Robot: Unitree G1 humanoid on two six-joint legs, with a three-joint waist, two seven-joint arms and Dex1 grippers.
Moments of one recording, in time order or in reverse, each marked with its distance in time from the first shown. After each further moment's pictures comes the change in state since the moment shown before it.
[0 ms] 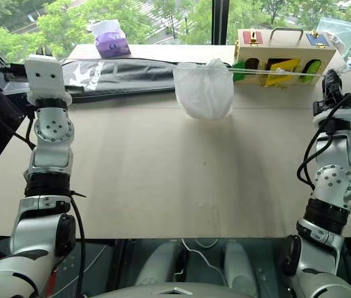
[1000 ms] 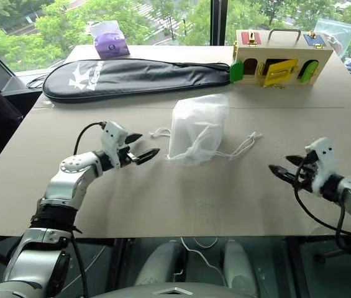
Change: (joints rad) left arm 0.310 0.087 -0.216 -0.183 -0.396 0.372 -1.044; right arm 0.545 -0.636 0.382 -0.045 -0.410 0.130 0.788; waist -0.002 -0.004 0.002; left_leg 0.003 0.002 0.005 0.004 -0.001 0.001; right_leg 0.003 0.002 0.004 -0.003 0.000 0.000
